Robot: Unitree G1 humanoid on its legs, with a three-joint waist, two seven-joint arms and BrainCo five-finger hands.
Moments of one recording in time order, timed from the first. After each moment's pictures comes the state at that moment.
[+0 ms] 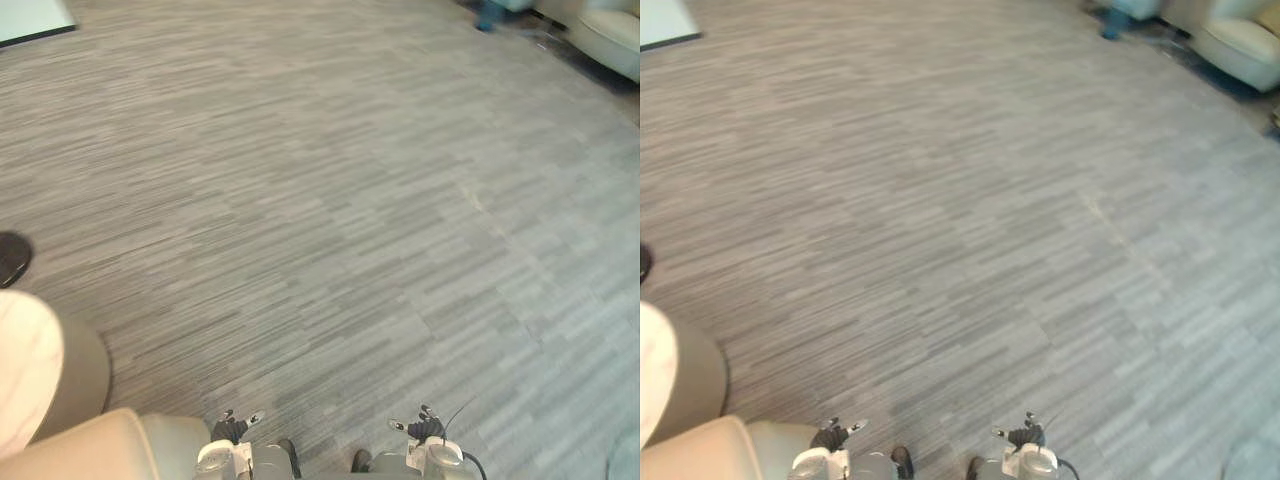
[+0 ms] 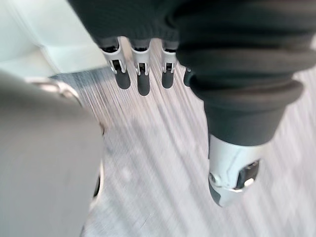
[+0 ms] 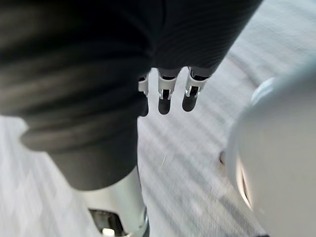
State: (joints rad) left arm 0.01 0.07 0.17 1.06 0.00 -0.06 0.09; right arm -0.04 0.00 -0.23 1.06 -0.04 -0.03 -0.17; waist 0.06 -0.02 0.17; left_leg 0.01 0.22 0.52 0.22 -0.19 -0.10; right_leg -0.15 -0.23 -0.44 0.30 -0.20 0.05
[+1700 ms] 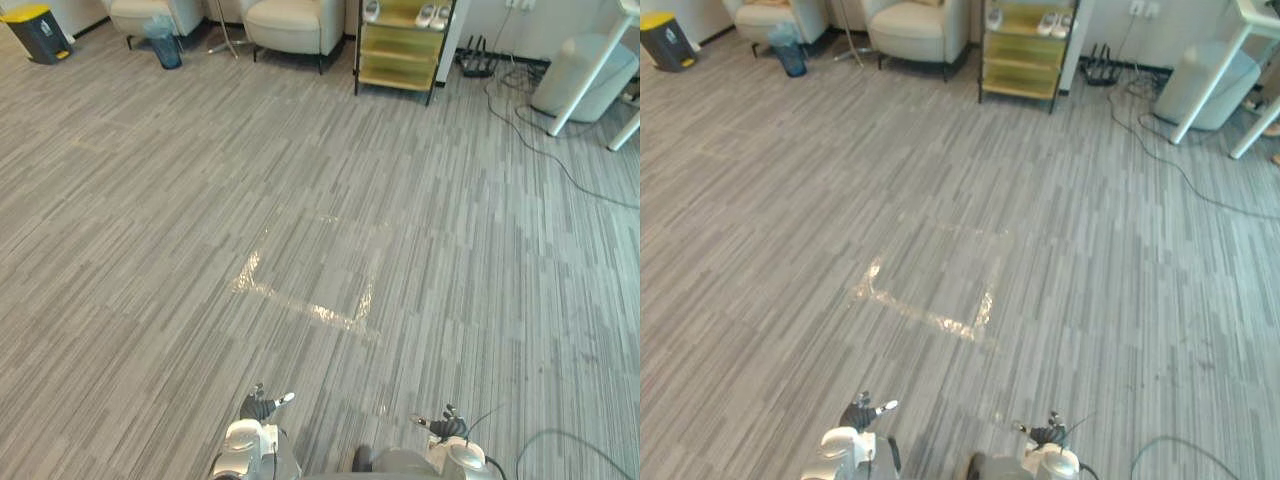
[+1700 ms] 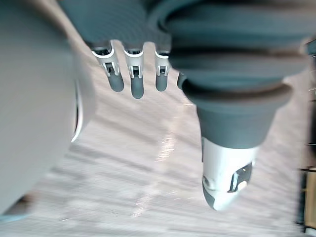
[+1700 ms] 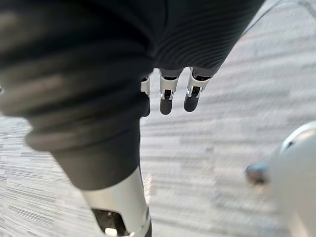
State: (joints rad) left arm -0.01 -0.03 0.13 0.90 0.07 -0.07 0.09; right arm 0.03 0.00 -0.27 0.96 0.09 -0.05 -0.18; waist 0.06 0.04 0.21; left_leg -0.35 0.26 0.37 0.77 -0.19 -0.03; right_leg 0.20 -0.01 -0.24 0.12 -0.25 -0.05
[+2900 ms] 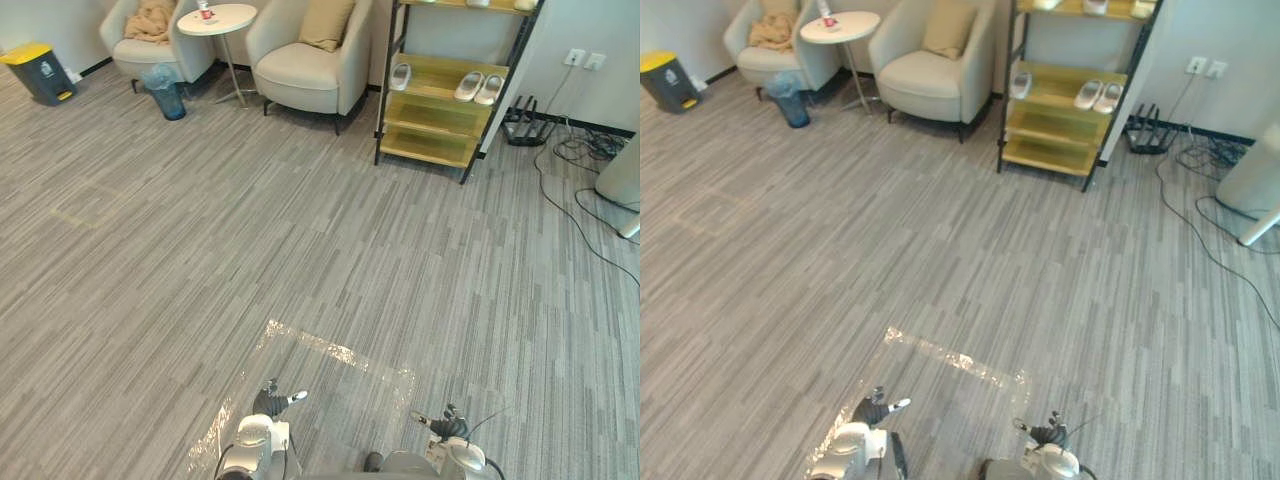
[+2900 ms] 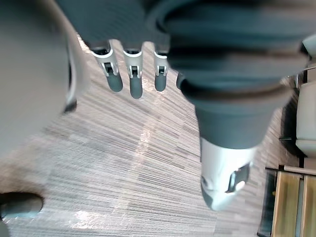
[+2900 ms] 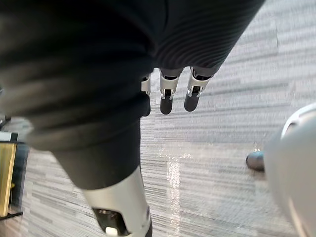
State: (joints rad) left arm -0.02 -0.05 0.05 0.94 0.06 -0.06 0.10; right arm 0.05 0.00 -0.27 0.92 0.09 -0.06 -0.19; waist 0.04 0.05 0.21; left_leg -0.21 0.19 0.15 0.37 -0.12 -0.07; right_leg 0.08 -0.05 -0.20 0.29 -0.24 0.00
